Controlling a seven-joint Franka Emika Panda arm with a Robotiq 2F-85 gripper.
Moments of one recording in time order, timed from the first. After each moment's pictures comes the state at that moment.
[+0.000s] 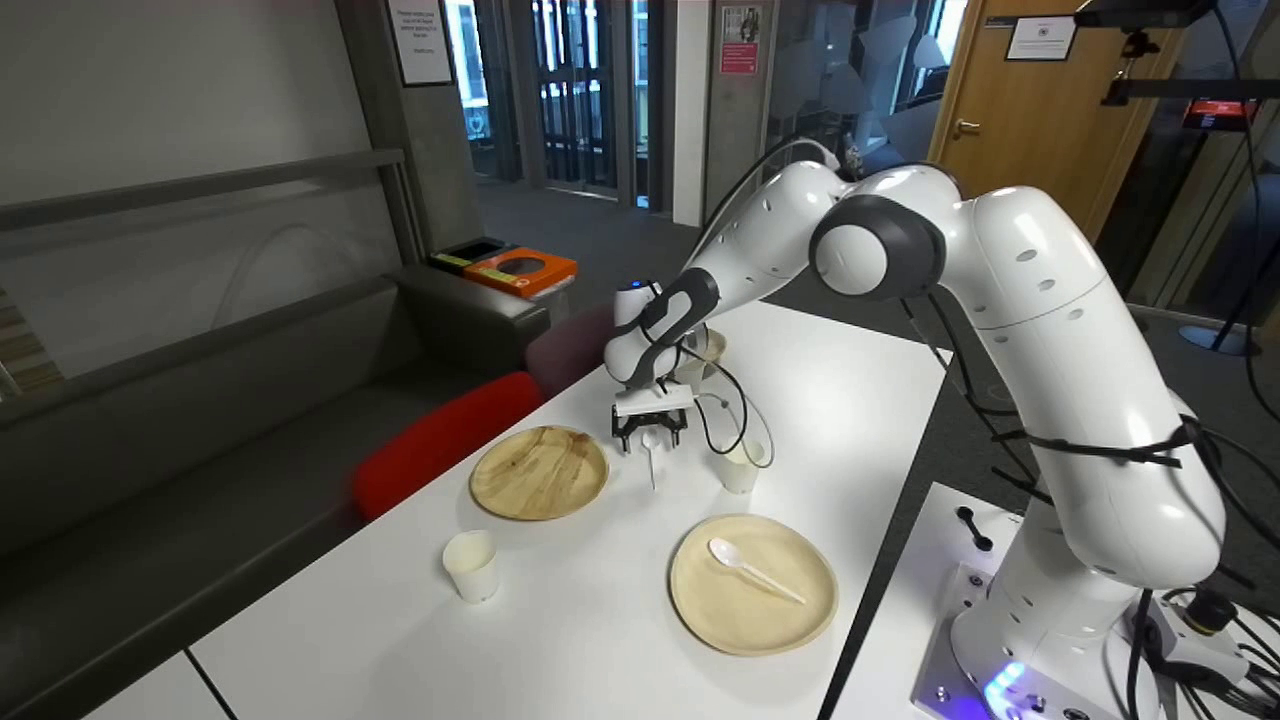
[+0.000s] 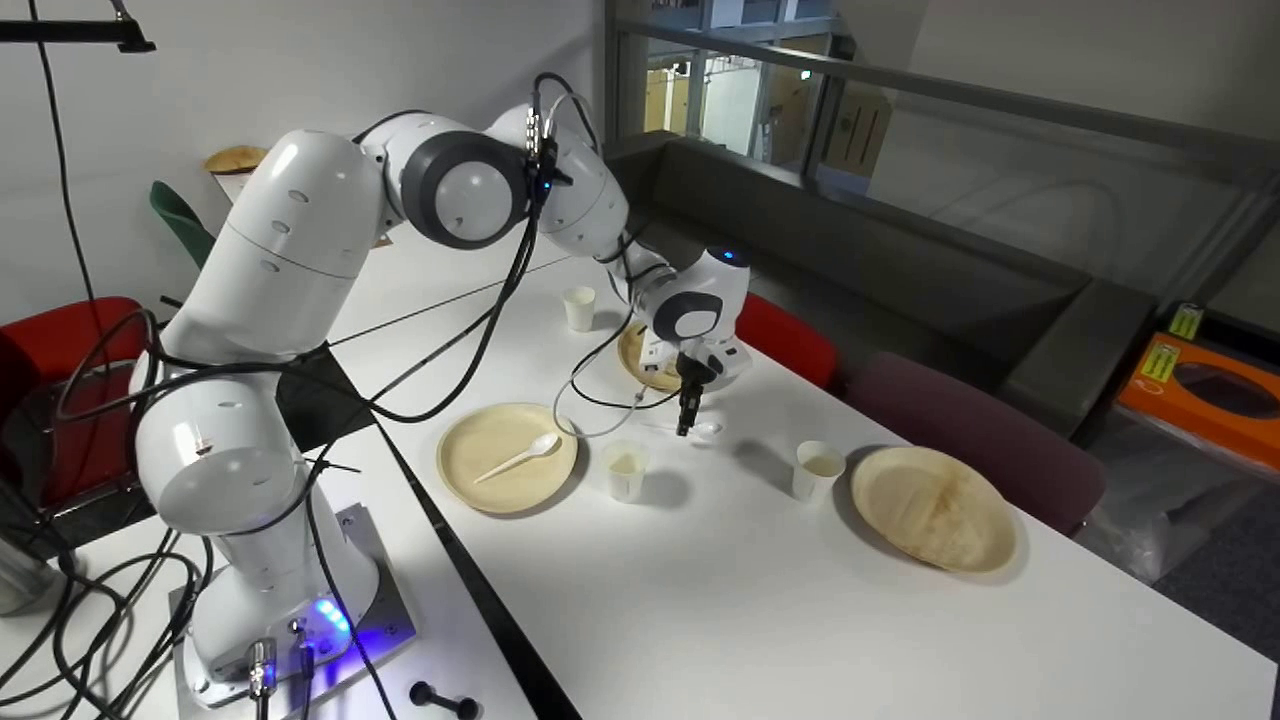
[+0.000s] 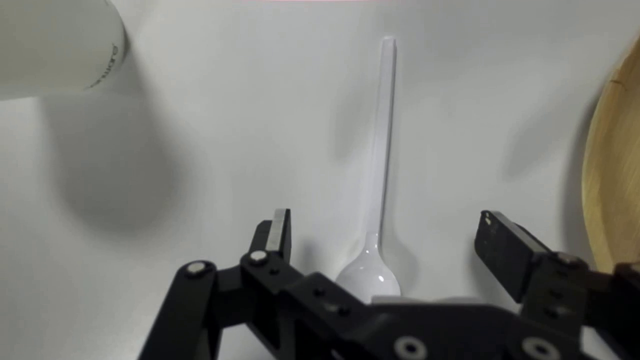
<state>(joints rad) 0.04 0.70 -0.12 -1.77 0.14 2.35 0.63</state>
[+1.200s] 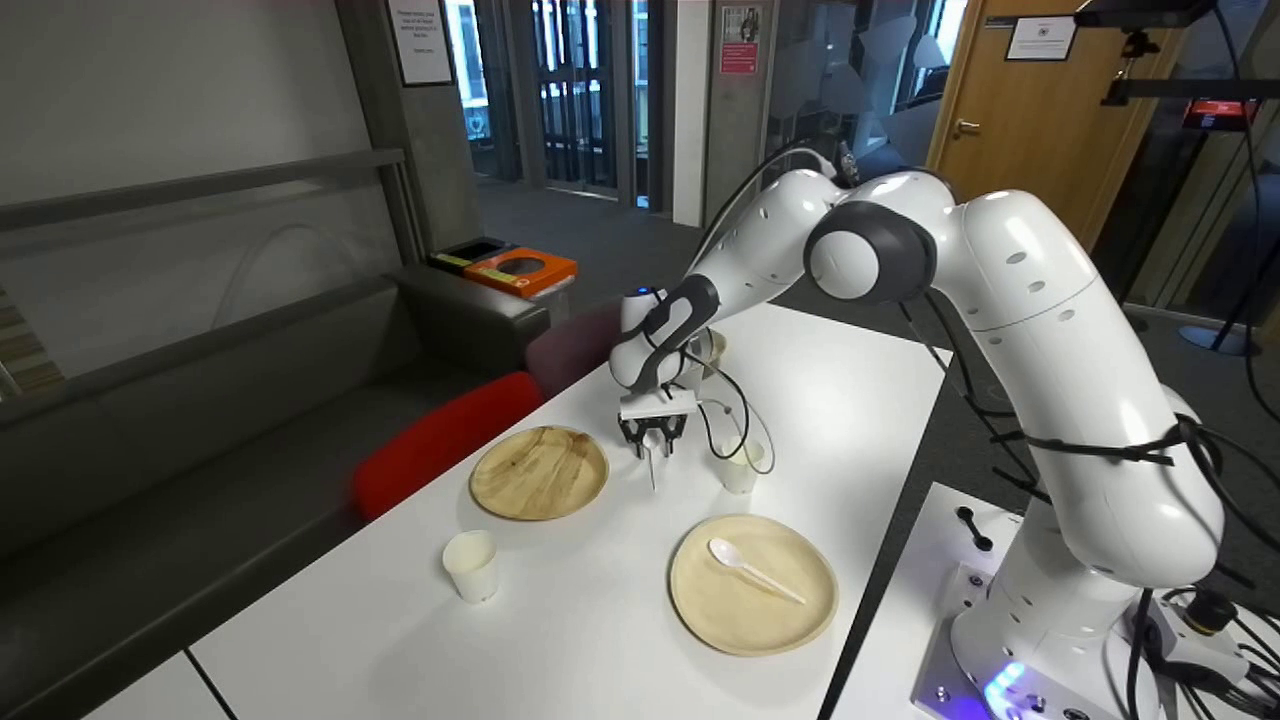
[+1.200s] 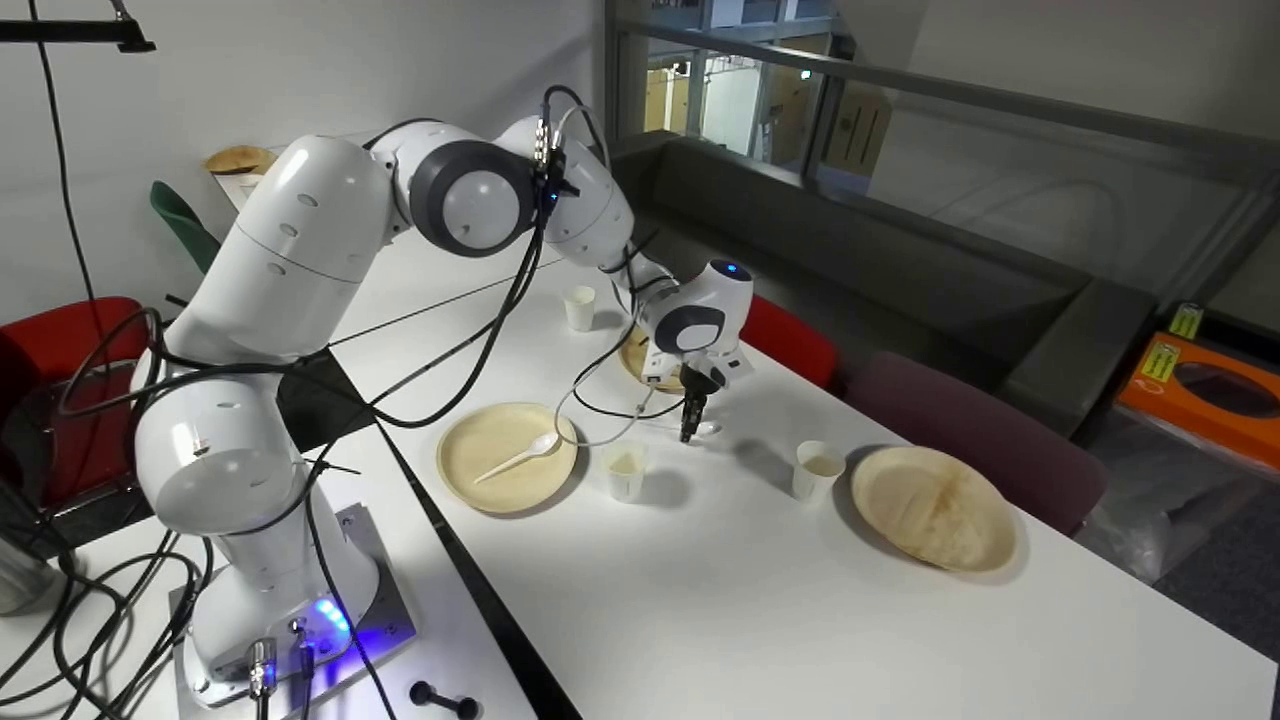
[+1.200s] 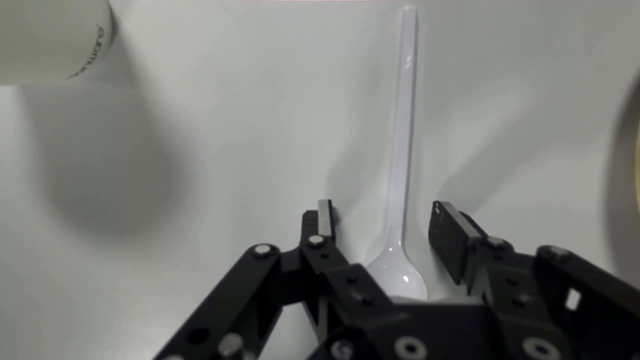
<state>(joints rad) 0.02 0.73 -0.12 -1.77 0.15 2.39 0.63</state>
